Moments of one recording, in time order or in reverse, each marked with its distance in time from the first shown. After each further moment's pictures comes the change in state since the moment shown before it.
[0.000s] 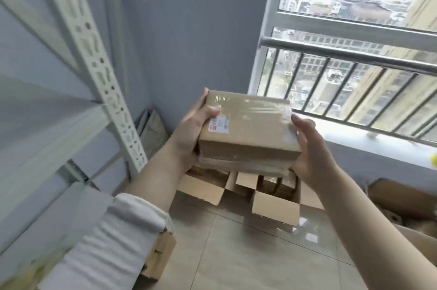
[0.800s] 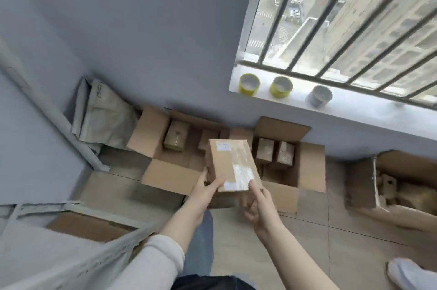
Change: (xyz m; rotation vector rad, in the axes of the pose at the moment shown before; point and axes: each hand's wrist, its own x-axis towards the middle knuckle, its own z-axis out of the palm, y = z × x) left_hand 0.286 -0.247 -0.061 0.051 0.115 -0.706; right_hand 0.255 0.210 -0.107 0.165 0.665 0.622
